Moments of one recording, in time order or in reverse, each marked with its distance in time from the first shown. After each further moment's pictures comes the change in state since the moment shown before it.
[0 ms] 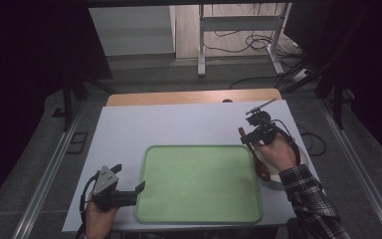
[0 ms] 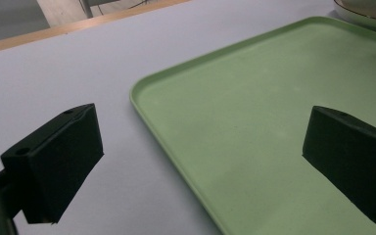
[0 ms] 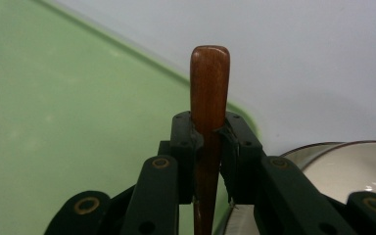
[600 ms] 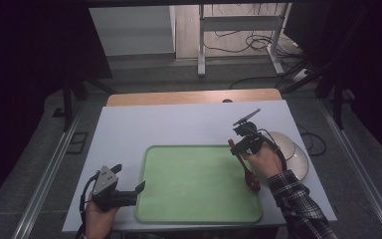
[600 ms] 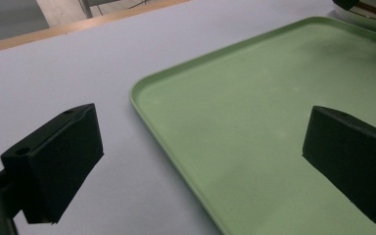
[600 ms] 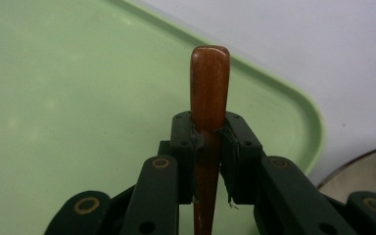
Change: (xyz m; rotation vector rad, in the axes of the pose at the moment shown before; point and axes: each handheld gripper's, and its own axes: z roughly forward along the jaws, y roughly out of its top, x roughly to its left) left arm 0.000 0.000 0.000 0.000 -0.002 -0.001; right arm 0.019 -0.008 0.042 0.094 0.040 0.021
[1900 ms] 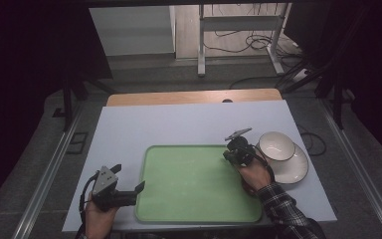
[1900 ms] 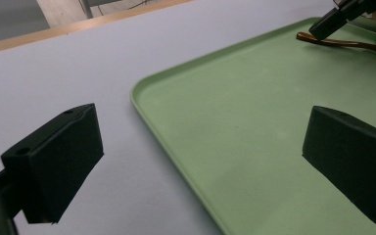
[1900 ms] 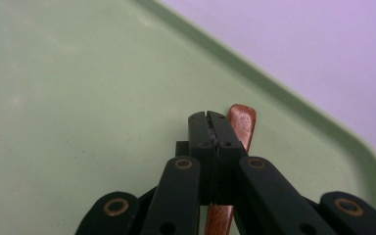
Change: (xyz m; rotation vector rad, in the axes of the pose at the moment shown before) left arm 0.000 0.000 0.000 -0.001 0.001 -0.001; right arm 0.014 -0.028 0.047 -0.205 -0.037 -0.201
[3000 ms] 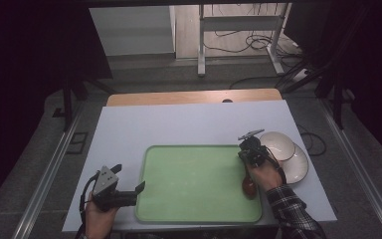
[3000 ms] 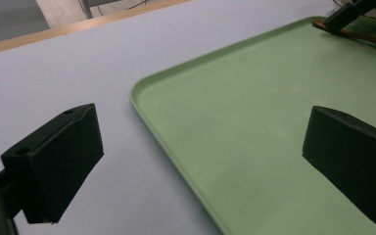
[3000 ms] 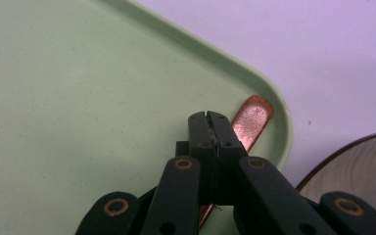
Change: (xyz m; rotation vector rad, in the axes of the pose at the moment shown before) left arm -0.001 0.000 0.000 0.001 0.000 0.006; right arm -0.027 -0.021 -0.012 0.036 -0.148 0.080
